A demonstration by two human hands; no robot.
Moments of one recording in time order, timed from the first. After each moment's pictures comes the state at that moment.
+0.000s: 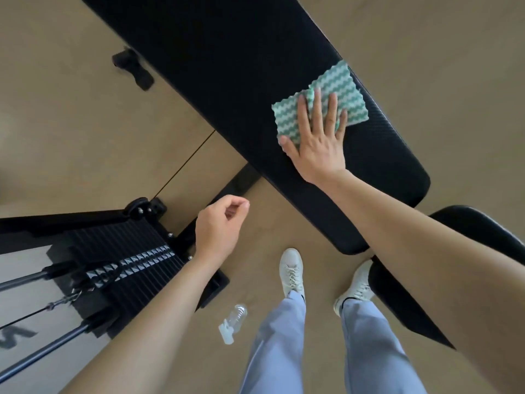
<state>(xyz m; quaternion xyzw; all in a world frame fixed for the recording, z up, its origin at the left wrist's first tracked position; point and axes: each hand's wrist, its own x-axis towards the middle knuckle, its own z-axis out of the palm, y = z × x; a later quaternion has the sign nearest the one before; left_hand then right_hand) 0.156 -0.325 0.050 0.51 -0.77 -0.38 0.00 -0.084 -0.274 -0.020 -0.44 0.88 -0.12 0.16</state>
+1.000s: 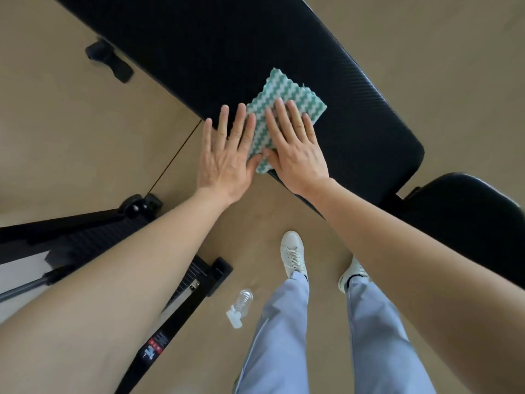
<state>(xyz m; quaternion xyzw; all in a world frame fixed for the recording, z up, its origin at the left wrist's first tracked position) 0.092 -0.380 0.002 0.20 -0.97 0.04 -0.11 -0.036 -0.244 -0.031 -0.51 0.84 -0.16 0.13</state>
